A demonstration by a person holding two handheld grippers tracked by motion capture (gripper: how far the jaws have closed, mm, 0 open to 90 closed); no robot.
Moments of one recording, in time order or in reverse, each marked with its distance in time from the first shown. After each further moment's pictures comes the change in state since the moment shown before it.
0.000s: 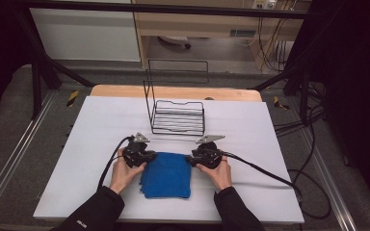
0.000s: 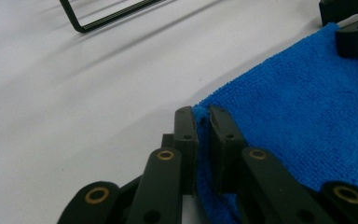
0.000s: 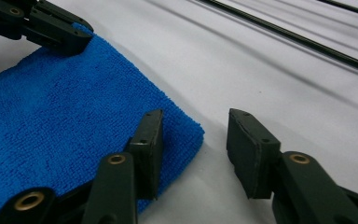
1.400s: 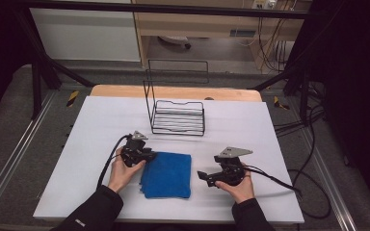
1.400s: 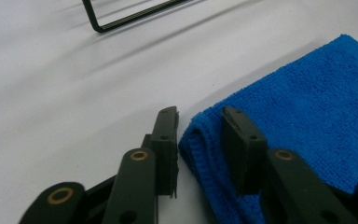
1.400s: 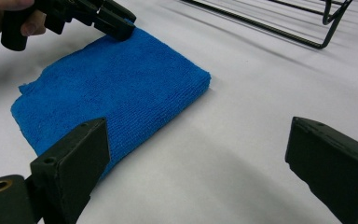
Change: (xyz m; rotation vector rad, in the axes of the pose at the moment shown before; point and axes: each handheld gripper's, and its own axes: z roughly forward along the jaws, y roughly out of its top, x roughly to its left) left arm 0.003 0.003 -0.001 -0.001 0.021 -0.051; right arm 0.001 -0.039 -0.074 -0.107 0.050 -0.025
